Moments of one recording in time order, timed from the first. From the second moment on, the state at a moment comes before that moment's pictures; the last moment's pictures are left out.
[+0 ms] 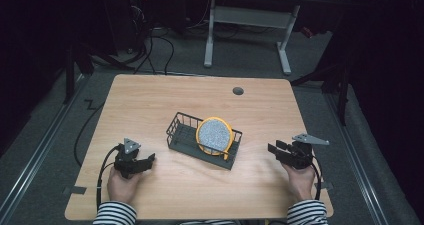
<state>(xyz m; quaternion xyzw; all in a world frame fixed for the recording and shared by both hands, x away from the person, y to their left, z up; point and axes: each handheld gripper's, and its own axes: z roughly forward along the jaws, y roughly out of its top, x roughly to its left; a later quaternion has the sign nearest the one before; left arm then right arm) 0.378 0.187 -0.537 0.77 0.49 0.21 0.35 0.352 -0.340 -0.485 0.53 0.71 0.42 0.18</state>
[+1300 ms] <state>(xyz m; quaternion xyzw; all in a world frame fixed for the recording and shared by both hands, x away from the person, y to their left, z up) 0.378 0.187 -0.537 0.77 0.49 0.21 0.35 0.356 -0.322 -0.529 0.53 0.75 0.32 0.23</state>
